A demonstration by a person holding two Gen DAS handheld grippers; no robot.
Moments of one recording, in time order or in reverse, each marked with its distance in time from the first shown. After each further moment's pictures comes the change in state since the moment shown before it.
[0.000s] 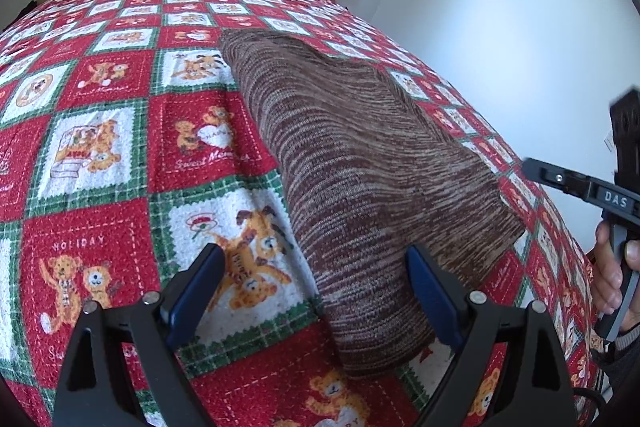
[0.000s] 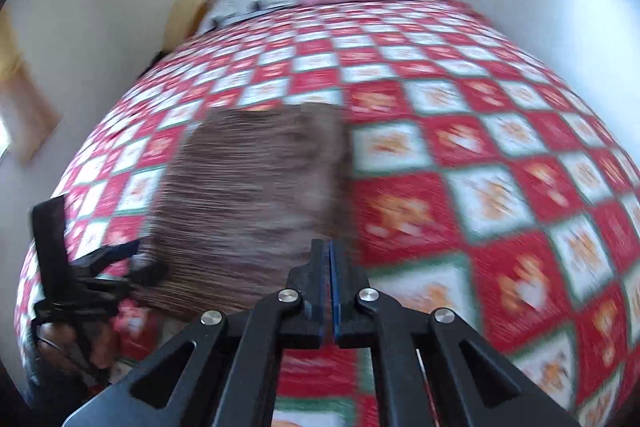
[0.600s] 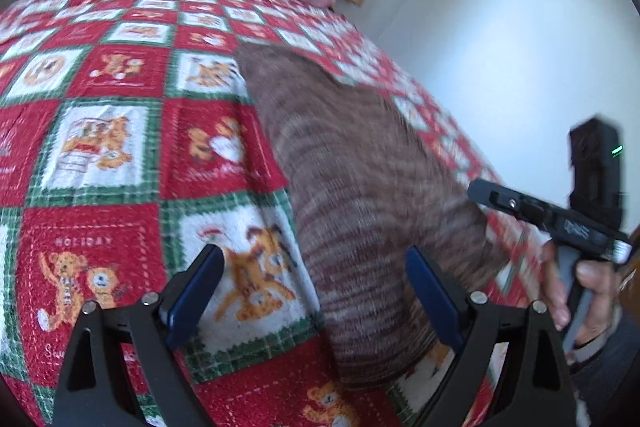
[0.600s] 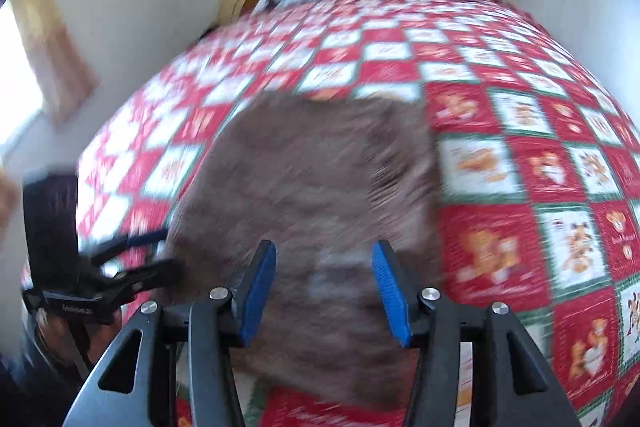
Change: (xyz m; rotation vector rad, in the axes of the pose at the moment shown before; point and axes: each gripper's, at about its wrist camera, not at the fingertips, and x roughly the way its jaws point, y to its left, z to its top) left arm -0.010 0.024 0.007 -0.136 -0.071 -0.069; right arm 0.029 -0.035 0.013 0.056 -0.046 0.099
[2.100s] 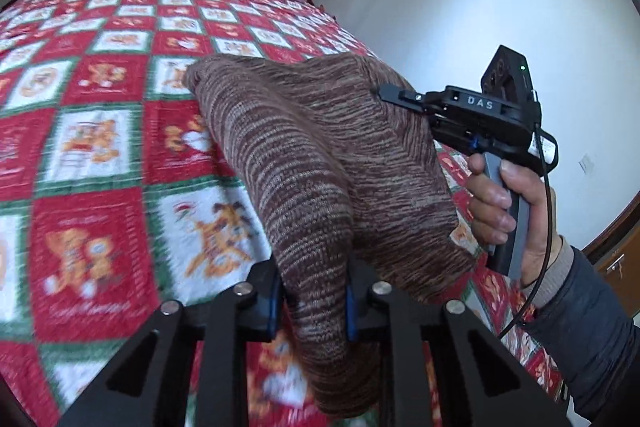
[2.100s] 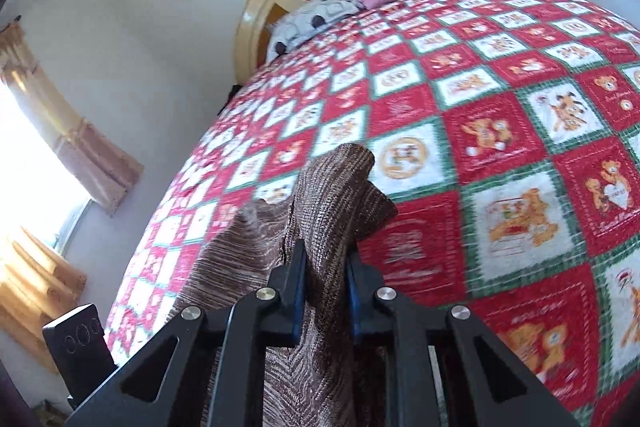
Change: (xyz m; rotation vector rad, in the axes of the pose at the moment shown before) left arm -0.033 -0.028 -0.009 0.079 0.058 -0.019; right arm 0.038 -0.003 0.050 0.144 -0.066 0.287
